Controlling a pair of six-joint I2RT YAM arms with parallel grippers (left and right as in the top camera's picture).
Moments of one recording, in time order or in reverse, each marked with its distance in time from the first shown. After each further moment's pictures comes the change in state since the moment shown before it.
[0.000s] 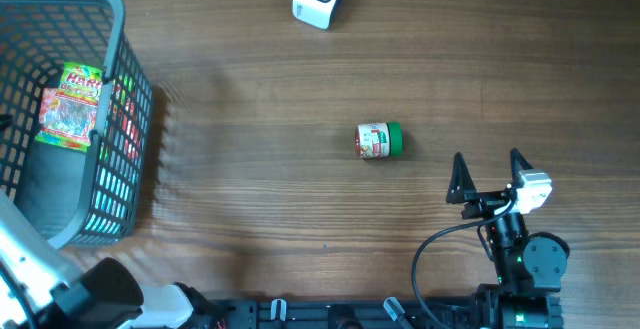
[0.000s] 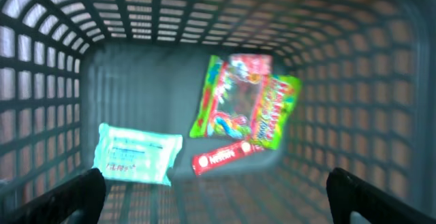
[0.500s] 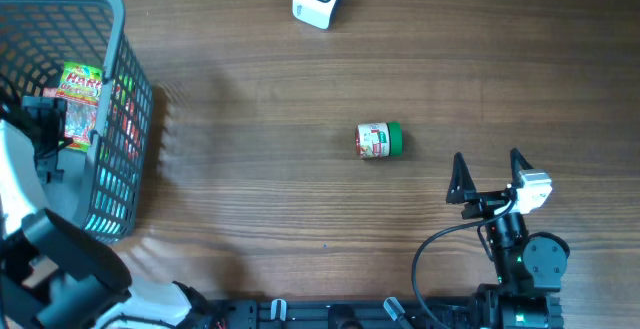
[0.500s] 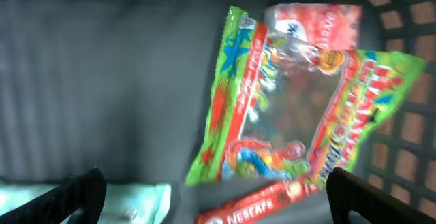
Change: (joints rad) left arm 0.020 0.101 -0.645 0.632 0.115 0.044; right arm 0.000 0.000 0.000 0.000 0.000 0.000
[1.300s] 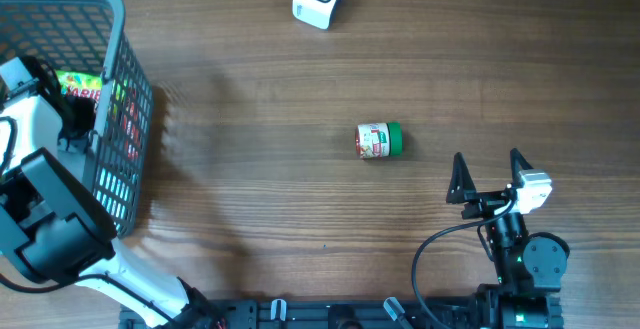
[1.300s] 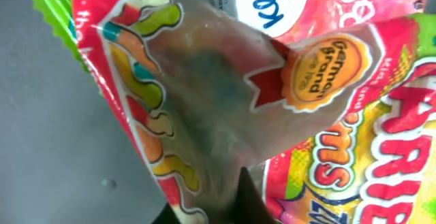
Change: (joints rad) left arm -0.099 0.245 0.028 0.151 0.011 0.032; right arm 0.000 0.000 0.000 0.000 0.000 0.000
